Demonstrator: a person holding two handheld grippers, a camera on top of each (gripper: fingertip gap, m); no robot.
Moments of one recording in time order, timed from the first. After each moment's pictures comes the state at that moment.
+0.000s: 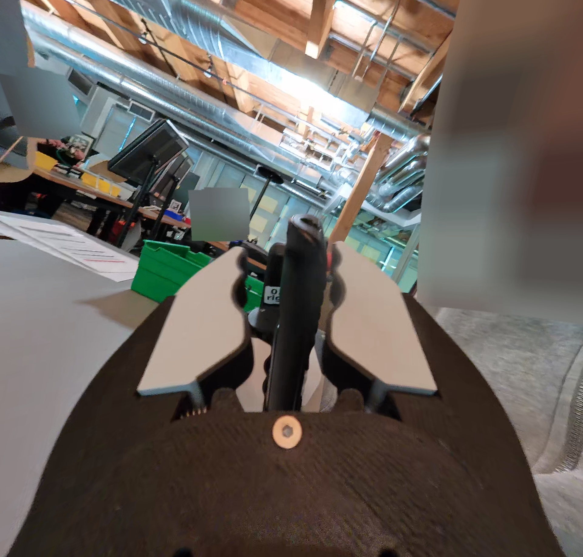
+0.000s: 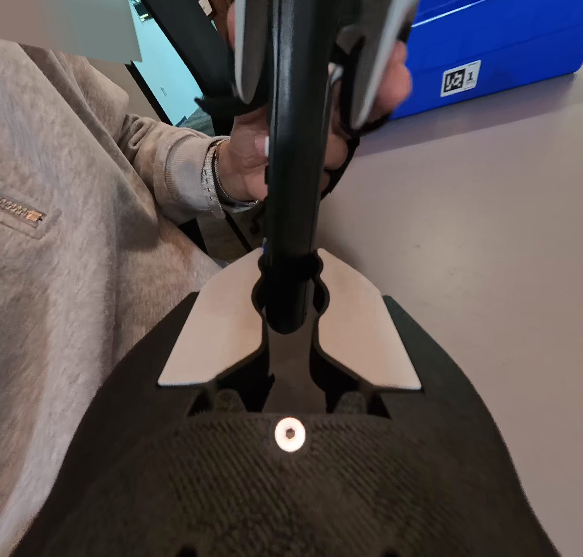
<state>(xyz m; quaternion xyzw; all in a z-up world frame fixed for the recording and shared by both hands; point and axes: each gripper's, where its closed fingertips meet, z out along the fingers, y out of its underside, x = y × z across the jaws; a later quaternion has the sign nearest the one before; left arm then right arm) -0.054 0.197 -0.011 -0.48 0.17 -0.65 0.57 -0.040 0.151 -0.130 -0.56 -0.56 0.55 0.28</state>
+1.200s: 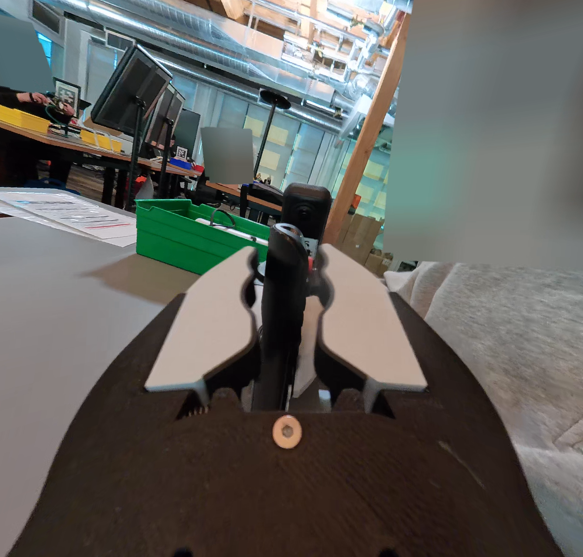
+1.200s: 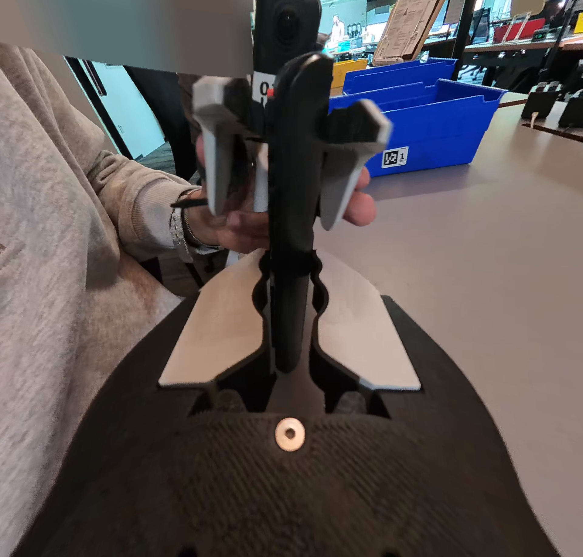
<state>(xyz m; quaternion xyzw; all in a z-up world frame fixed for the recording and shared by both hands) -0.008 0.179 -0.033 -0.54 0.27 -0.58 0.55 -0.041 0.164 -0.106 -0.54 -0.53 0.53 0.40</state>
